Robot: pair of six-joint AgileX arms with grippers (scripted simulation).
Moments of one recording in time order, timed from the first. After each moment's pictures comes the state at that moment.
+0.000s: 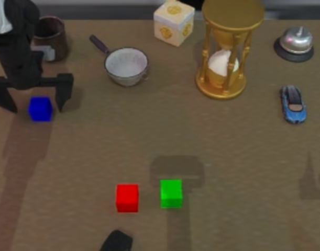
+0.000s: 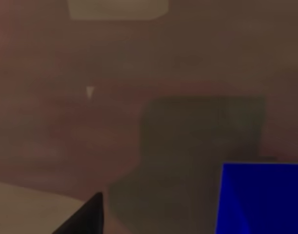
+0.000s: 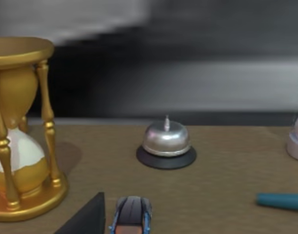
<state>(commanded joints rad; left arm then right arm) -0.06 2.38 1.85 -1.03 0.00 -0.06 0.01 0.00 0.00 0.00 0.00 0.00</state>
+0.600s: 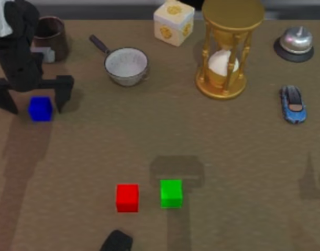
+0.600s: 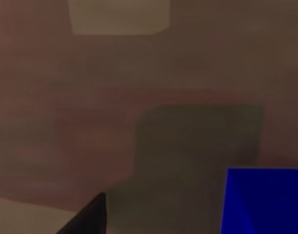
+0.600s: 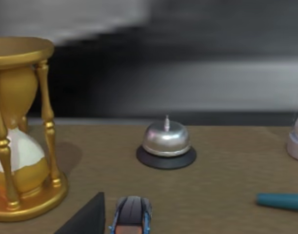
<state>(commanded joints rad) -0.06 2.40 1.81 -0.98 0.01 -0.06 0.01 0.00 0.00 0.00 0.00 0.00</state>
